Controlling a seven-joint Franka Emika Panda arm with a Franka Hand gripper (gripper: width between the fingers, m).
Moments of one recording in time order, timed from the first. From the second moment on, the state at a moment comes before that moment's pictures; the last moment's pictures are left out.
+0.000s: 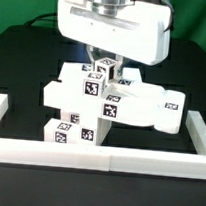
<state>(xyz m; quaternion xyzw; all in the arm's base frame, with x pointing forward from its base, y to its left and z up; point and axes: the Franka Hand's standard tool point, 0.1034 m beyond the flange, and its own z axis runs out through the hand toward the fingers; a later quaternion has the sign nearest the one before) 0.589 -0.031 0.106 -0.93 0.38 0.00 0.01</state>
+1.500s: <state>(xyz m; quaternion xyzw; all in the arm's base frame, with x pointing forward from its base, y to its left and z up) 0.590 -0.033 0.107 -1.00 0.07 0.00 0.00</state>
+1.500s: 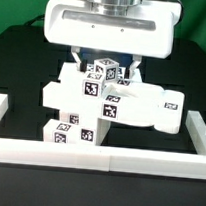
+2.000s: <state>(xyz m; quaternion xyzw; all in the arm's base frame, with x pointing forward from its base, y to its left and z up) 0.589 -0.033 0.105 -0.99 -0.15 0.01 -0.01</state>
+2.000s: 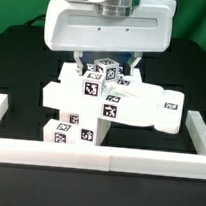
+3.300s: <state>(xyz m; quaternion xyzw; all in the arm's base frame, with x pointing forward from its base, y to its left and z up) 0.589 -0.036 0.105 -0.99 0.10 0.00 -0.01</state>
